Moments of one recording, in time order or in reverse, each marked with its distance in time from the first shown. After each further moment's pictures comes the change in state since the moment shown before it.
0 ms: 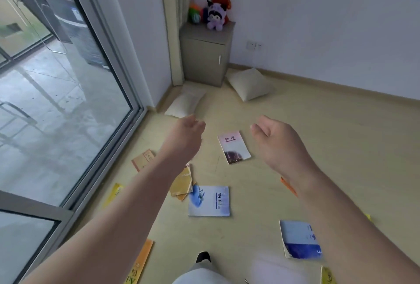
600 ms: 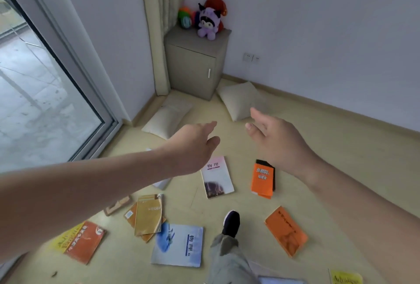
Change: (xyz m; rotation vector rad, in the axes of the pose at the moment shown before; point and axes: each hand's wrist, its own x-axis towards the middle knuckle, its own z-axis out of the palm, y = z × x) left_hand 0.254 0.103 0.115 0.634 -0.296 0.331; right_hand 0.307 0.081 -0.067 -0.126 -0.177 -0.140
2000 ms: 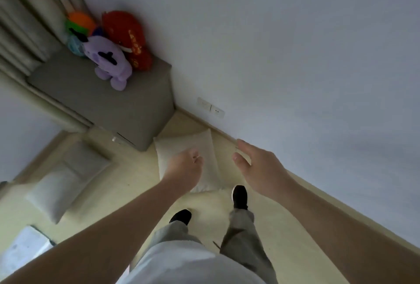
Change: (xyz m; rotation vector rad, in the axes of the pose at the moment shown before) left_hand 1.063 0.162 0.049 -0.404 0.087 -0.511; right_hand 0.912 0.495 -0.329 -0.066 -0.445 0.139
